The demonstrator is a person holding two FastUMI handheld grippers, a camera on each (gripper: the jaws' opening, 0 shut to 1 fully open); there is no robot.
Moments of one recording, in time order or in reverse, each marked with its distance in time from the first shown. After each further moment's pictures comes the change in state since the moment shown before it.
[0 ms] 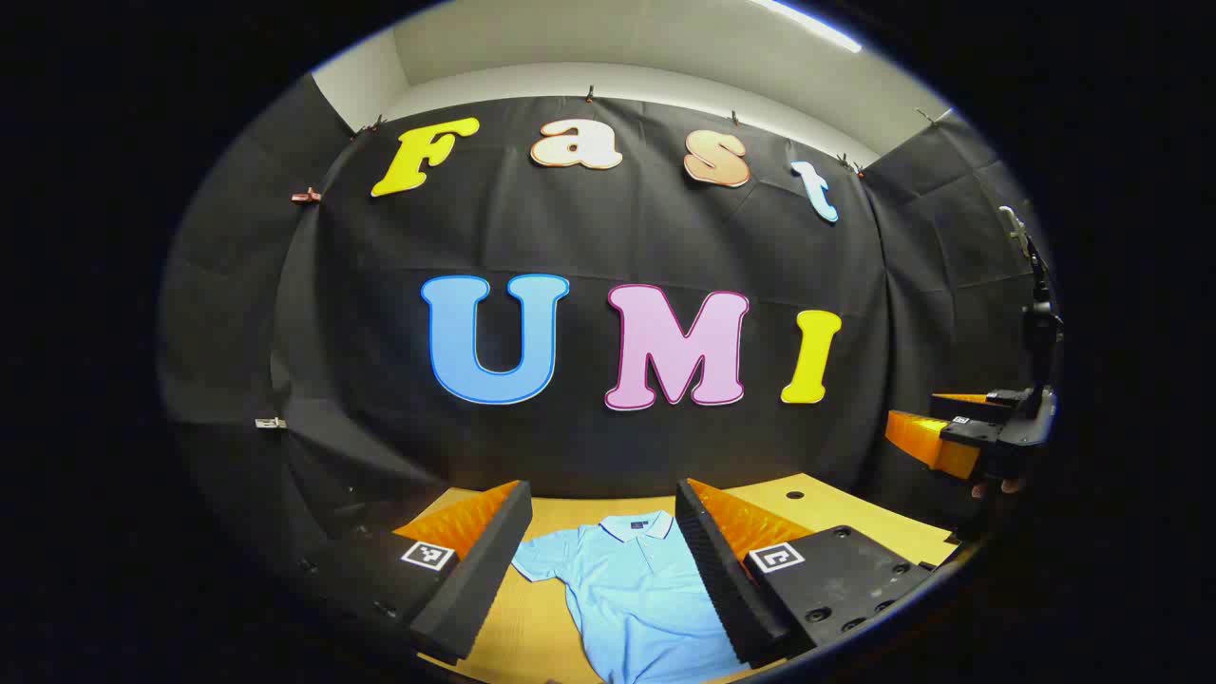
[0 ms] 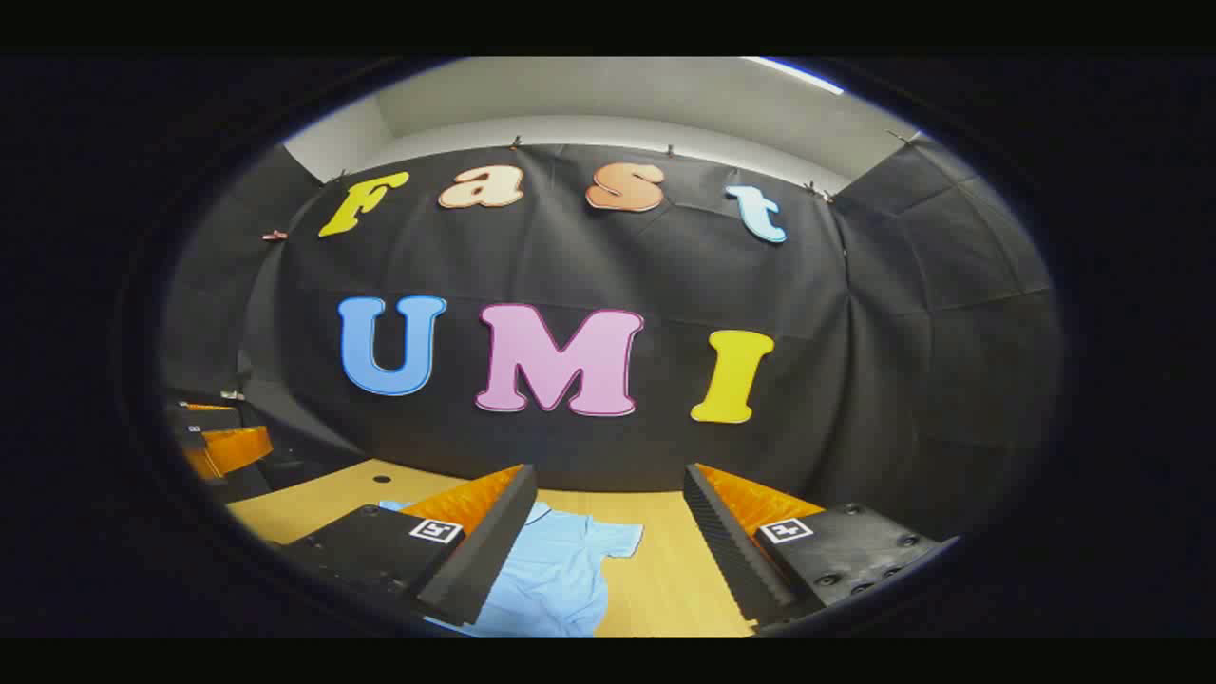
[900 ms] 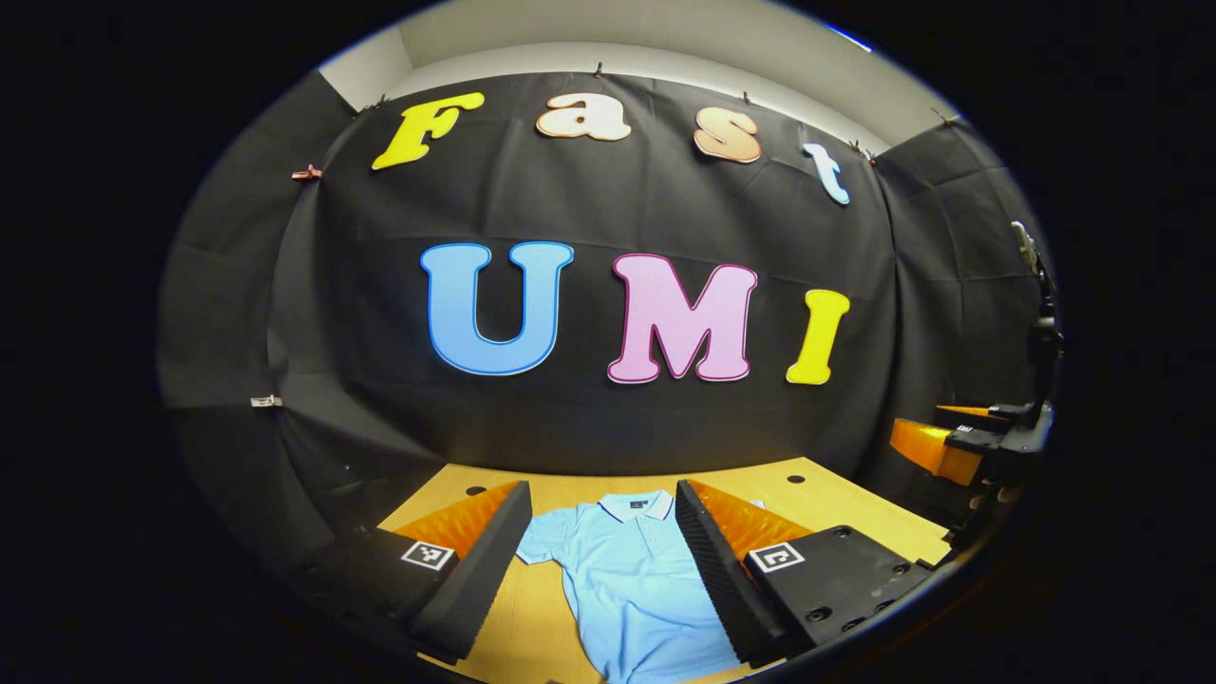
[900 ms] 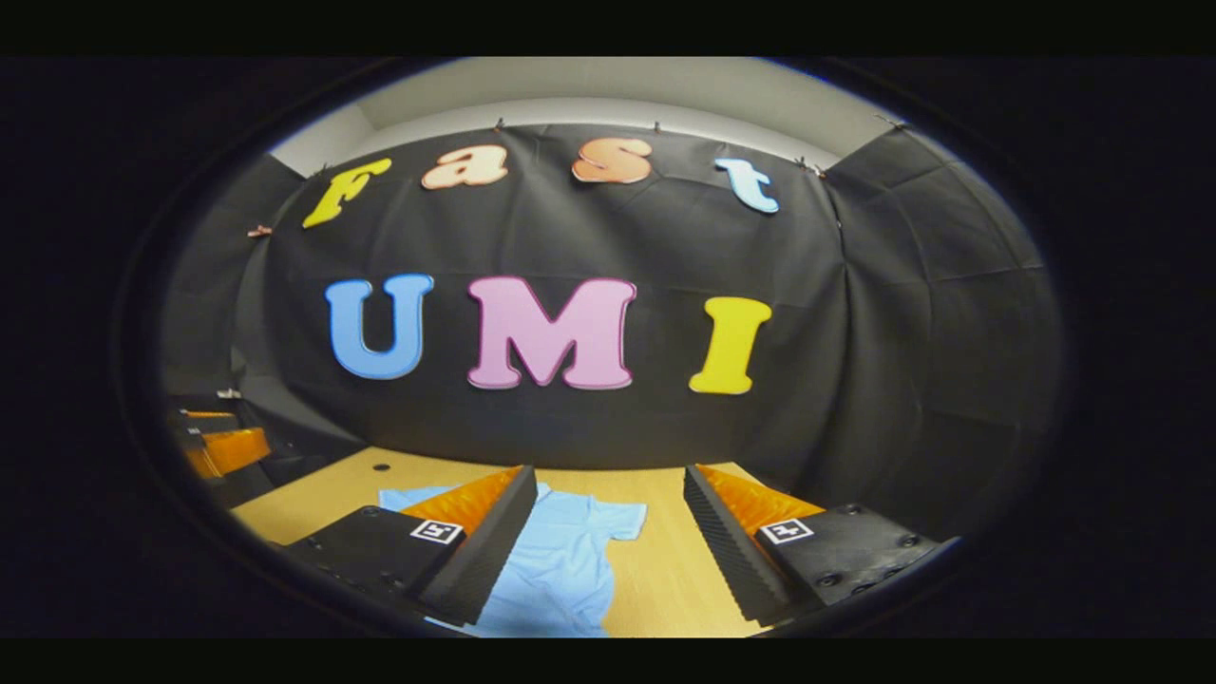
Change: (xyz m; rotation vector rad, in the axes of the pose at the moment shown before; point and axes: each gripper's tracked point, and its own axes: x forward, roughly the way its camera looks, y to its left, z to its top) left arm 0.014 0.001 -0.023 -0.042 0.087 0.018; right arm 0.020 -0.018 -0.049 -0.003 0.159 -0.036
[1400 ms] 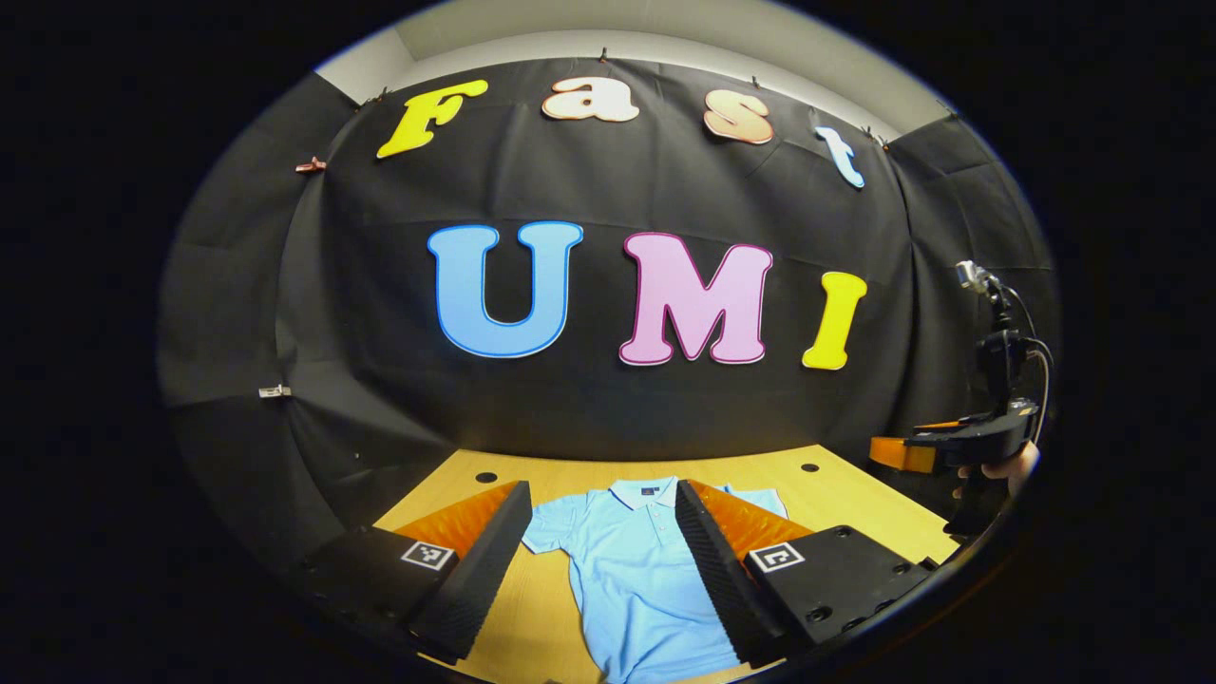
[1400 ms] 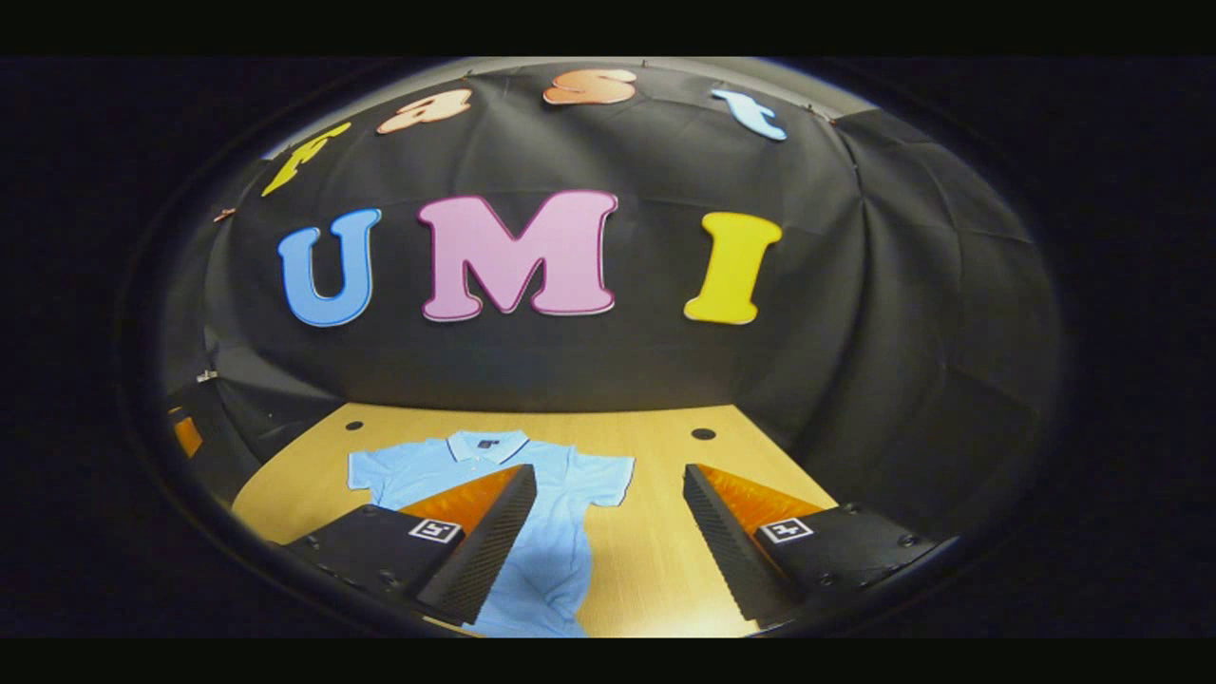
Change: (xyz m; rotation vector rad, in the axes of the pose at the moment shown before) left arm 0.018 -0.003 -0.020 -0.002 0.067 0.039; right arm 0.090 -0.016 -0.061 0.034 0.265 0.029
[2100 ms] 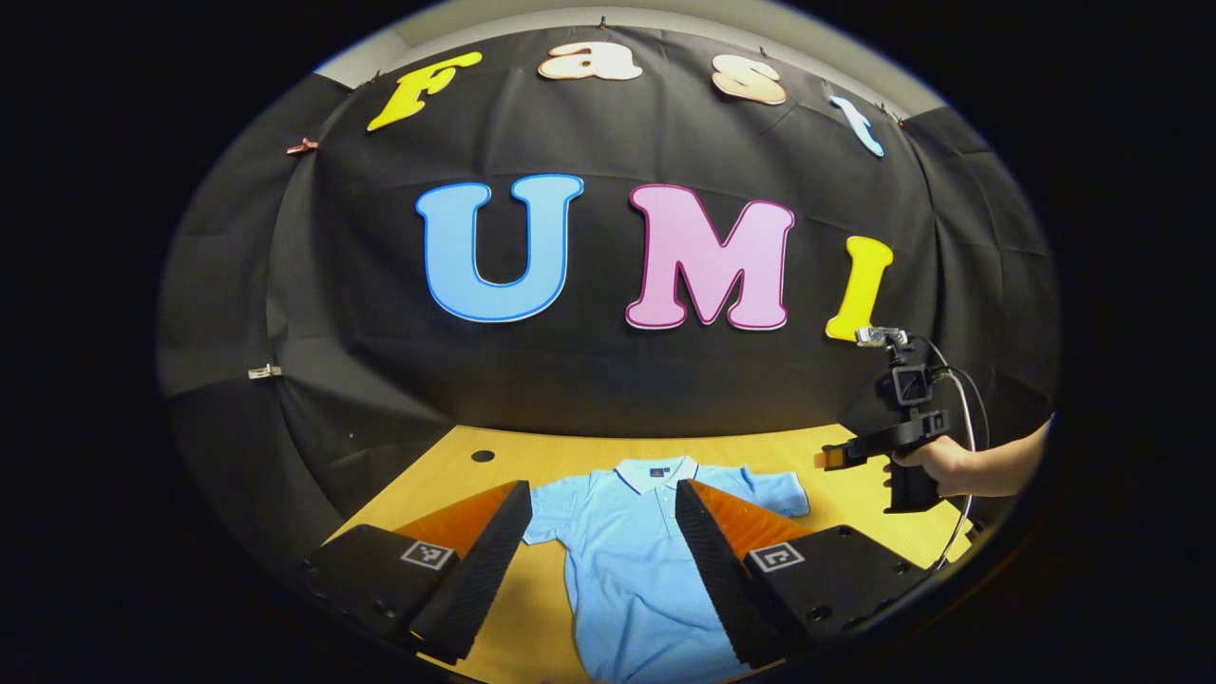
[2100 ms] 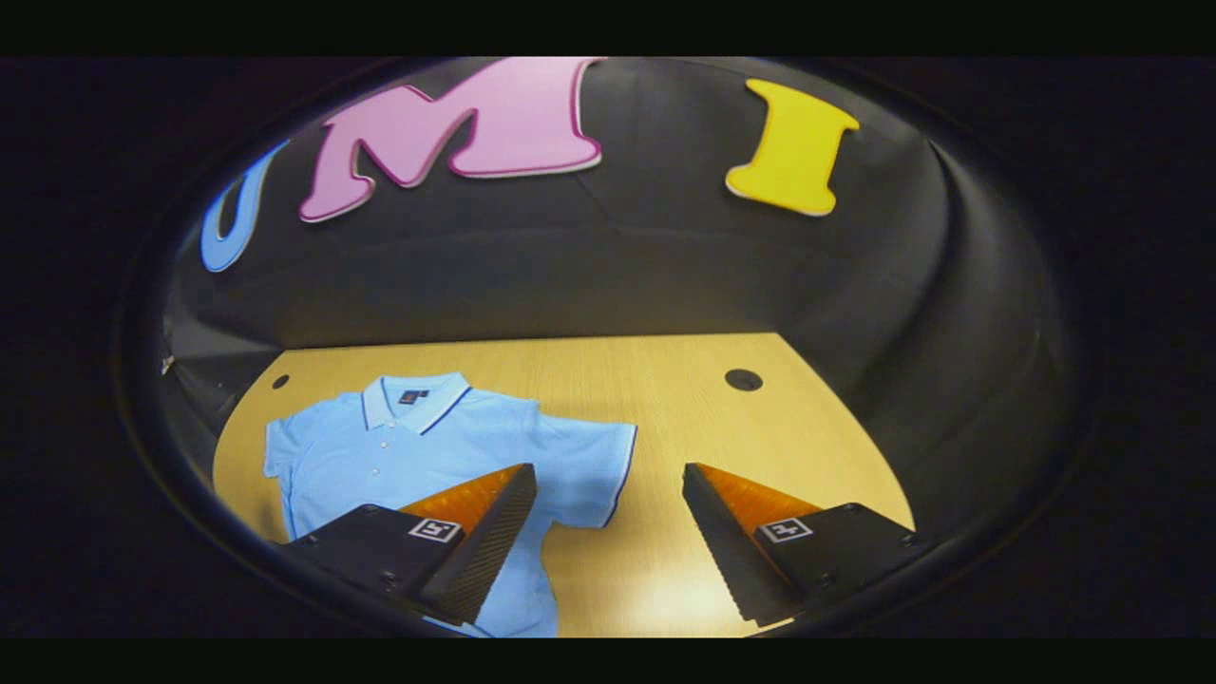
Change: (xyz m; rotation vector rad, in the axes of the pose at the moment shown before) left arm 0.068 -0.003 -0.037 0.030 0.094 0.051; right arm 0.227 -0.026 -0.111 0.021 0.378 -0.022
